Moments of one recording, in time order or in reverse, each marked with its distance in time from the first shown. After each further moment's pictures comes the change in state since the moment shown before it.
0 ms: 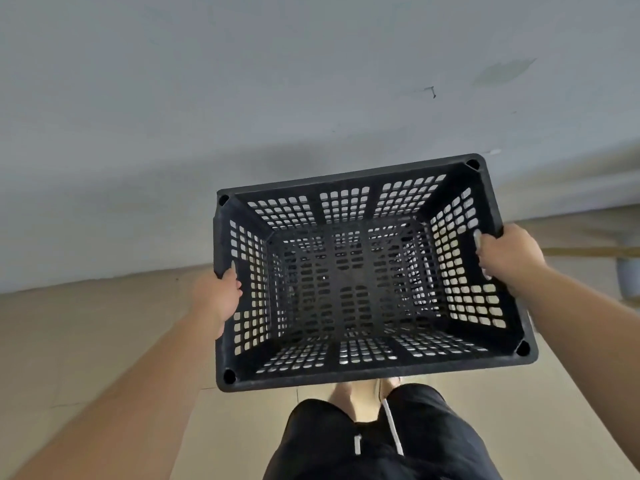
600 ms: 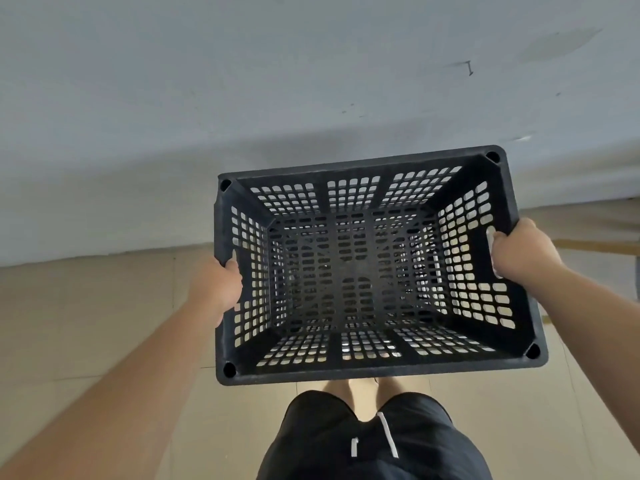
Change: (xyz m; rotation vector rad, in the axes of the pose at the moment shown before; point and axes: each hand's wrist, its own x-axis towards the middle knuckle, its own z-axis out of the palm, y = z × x) left_hand 0.030 0.015 0.005 0.366 0.058 0.148; right_hand 0.033 -0.016 0.016 -0.175 -0.082 0.039
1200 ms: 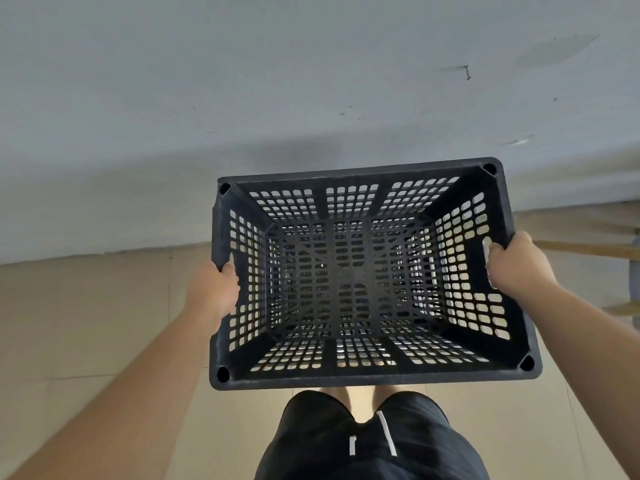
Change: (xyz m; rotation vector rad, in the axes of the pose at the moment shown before) left_hand -0.003 -0.004 0.008 -0.106 -0.005 -0.042; right_hand -0.005 0.010 0.007 0.020 0.001 0.048
